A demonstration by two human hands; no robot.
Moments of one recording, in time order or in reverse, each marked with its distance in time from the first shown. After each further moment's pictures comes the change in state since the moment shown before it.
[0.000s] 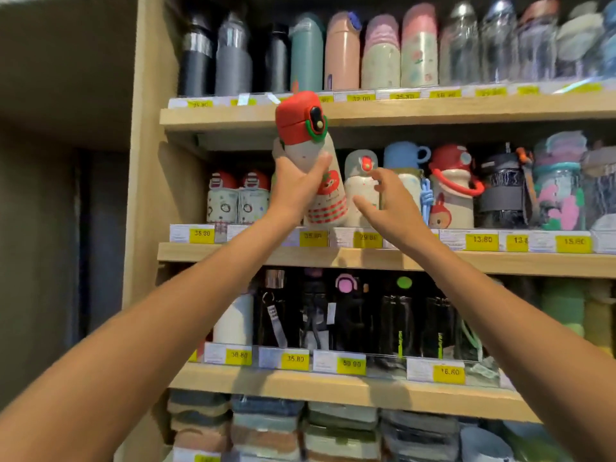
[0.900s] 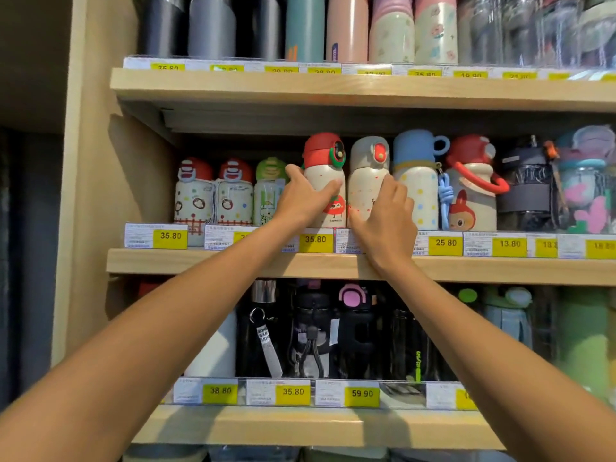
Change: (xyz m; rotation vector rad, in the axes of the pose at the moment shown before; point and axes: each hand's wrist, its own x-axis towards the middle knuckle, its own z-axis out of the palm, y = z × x) left_hand 0.069 -0.099 0.027 0.376 -0.203 -0.071; right_hand 0.023 0.027 0.077 -0.529 0.350 0.213
